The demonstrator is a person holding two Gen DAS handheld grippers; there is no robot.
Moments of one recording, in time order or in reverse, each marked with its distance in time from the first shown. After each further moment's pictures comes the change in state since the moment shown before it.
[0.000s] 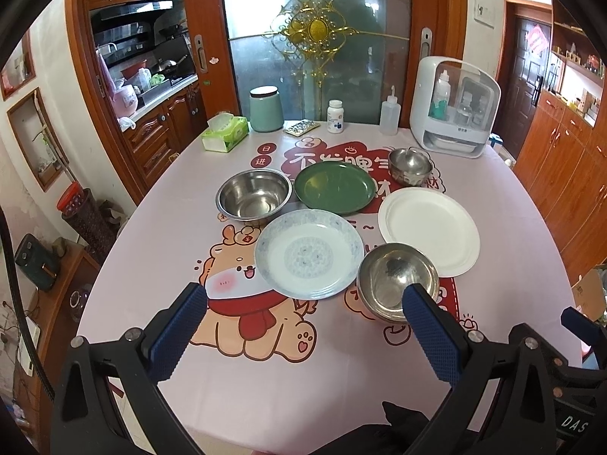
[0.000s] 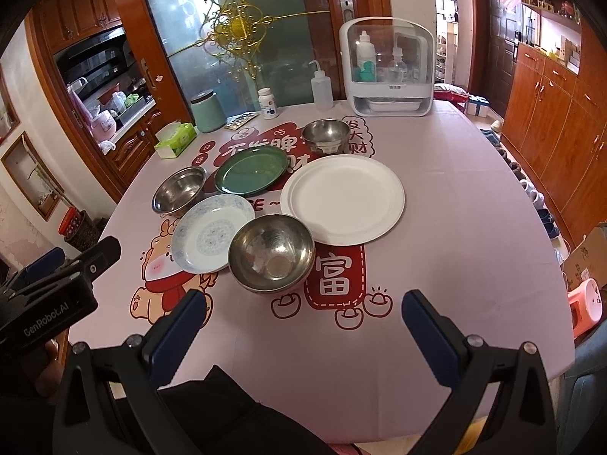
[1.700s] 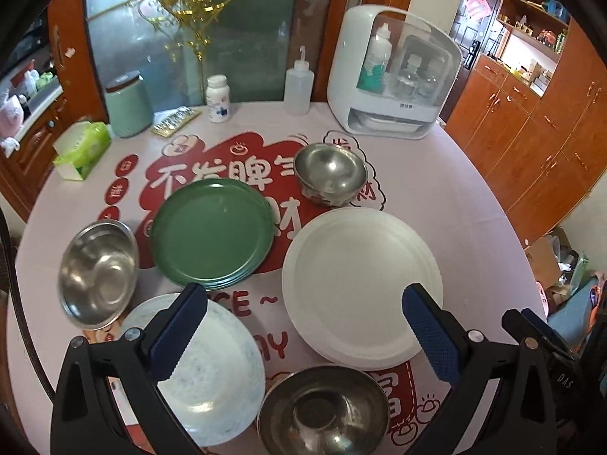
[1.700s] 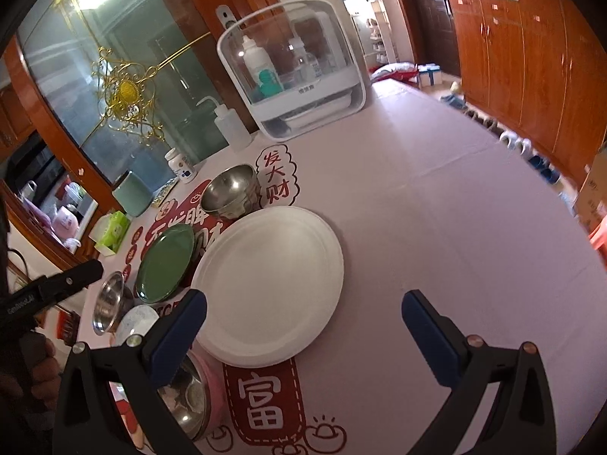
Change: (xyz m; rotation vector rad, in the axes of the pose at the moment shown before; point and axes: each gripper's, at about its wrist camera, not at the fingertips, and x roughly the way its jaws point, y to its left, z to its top) left arm 0.204 -0.096 0.120 0.143 0.162 -0.341; right arm 0.138 -0.148 0.073 0.340 -0.084 0.024
